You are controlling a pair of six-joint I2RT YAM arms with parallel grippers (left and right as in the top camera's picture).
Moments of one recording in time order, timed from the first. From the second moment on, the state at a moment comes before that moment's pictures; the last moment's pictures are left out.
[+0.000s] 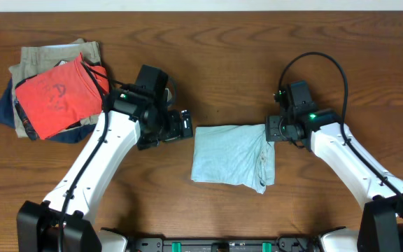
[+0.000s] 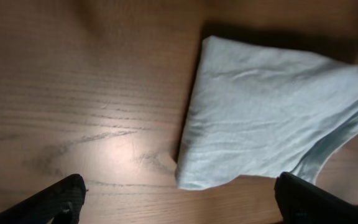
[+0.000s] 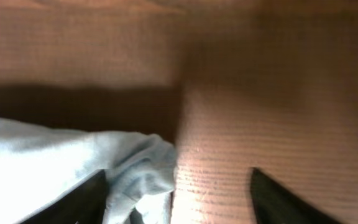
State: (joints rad) left arm -0.32 1.52 1.20 -1.06 0.27 -0.49; right arm 0.29 1.54 0.94 -0.63 0.03 0.25
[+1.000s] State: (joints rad) left arm -0.43 1.89 1.12 -0.67 0.58 -0.27; right arm 0.19 1.54 0.94 -0.95 0.11 0.29
